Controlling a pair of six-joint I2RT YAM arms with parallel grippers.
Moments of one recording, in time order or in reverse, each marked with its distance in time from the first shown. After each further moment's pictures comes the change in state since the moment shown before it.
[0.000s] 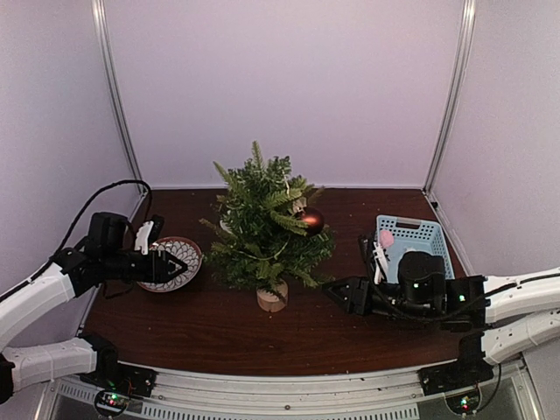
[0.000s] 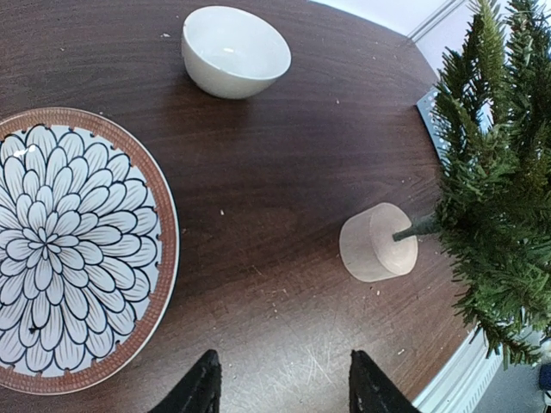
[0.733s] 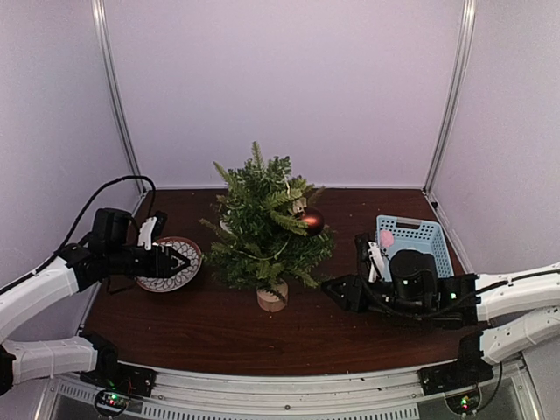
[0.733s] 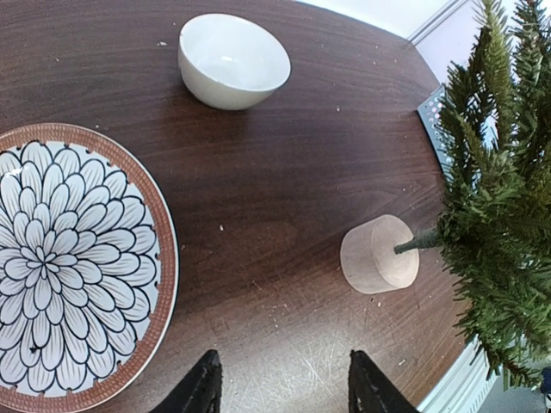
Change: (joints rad) left arm 0.000 0.066 0.020 0.045 0.000 0.006; right arm -0.044 0.074 0.008 0.005 -0.003 -0.025
